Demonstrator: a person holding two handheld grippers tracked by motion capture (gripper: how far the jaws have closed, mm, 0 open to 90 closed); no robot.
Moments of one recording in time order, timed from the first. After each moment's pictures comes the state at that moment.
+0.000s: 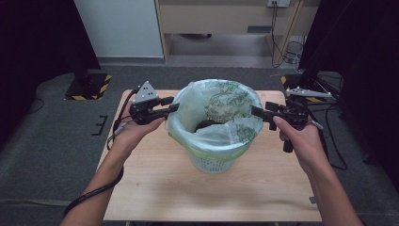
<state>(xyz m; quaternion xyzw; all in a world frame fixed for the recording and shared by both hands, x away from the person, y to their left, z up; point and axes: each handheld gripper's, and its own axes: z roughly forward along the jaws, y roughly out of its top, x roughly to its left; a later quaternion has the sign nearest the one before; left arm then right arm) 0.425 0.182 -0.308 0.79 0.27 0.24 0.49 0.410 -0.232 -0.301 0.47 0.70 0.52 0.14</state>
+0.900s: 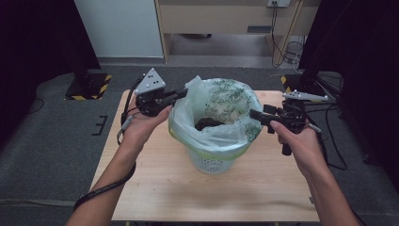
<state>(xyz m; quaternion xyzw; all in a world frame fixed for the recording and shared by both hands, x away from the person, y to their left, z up) 0.412 0.151 -0.264 0.76 0.25 0.24 0.55 0.404 -0.227 -0.306 0.46 0.71 0.51 0.15</state>
